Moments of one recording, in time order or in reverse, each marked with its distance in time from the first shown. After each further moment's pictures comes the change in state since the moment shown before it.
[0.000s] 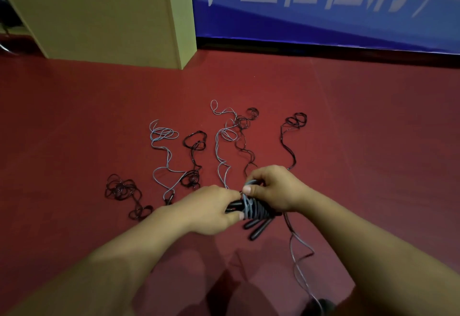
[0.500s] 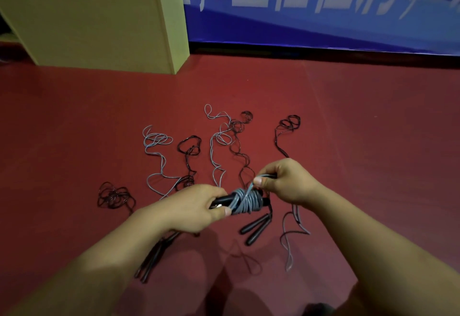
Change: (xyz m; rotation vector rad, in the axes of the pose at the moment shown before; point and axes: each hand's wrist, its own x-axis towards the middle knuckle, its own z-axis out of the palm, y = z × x) left_hand 0.000 -0.018 -0.018 -0.224 -0.024 0.008; right_hand -0.003 0.022 -0.021 0.260 0.104 0.174
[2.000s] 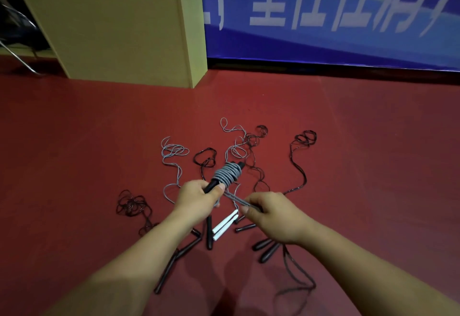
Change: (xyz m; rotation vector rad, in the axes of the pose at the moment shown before) left_hand 0.009 -0.023 0.003 -0.595 0.665 -0.487; right_hand -0.009 -0.040 0.048 -0.265 -0.120 -0.198
